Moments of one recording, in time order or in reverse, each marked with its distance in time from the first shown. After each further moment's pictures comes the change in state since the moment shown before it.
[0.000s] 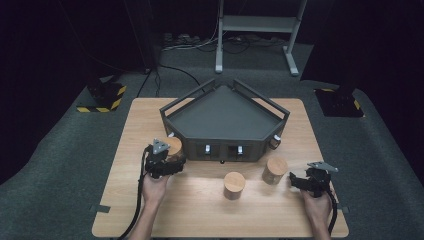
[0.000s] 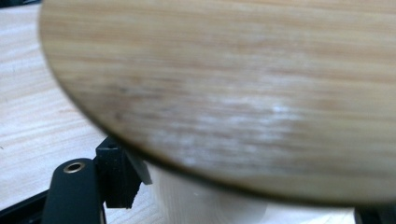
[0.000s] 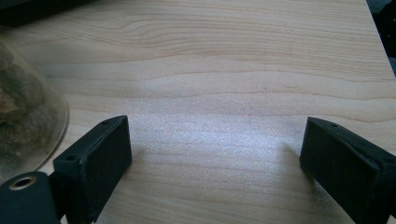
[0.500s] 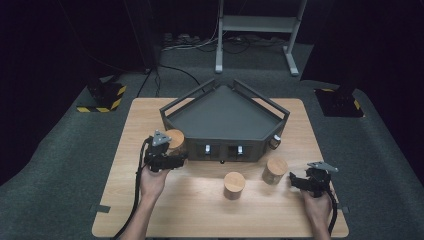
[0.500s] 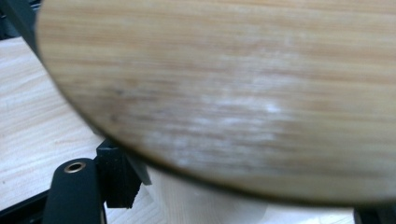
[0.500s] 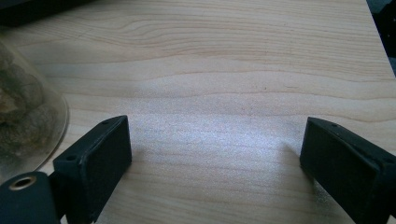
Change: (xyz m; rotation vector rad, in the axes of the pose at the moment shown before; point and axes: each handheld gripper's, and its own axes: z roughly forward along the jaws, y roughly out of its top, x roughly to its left) left arm -0.018 0.035 -0.012 0.017 -0.075 0.025; right arm 0.000 0.000 0.000 -0.001 0.000 0.001
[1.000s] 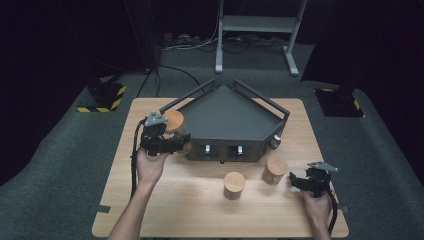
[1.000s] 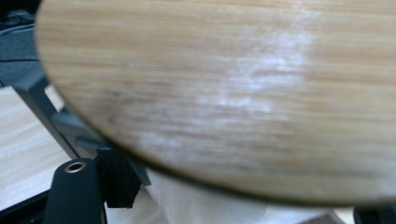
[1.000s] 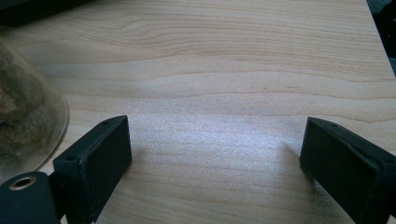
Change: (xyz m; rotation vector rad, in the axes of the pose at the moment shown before) left arm -0.022 0.063 -0.014 -0.047 -0.083 -0.036; right arm 0.000 0.000 0.000 0.000 0.000 0.000
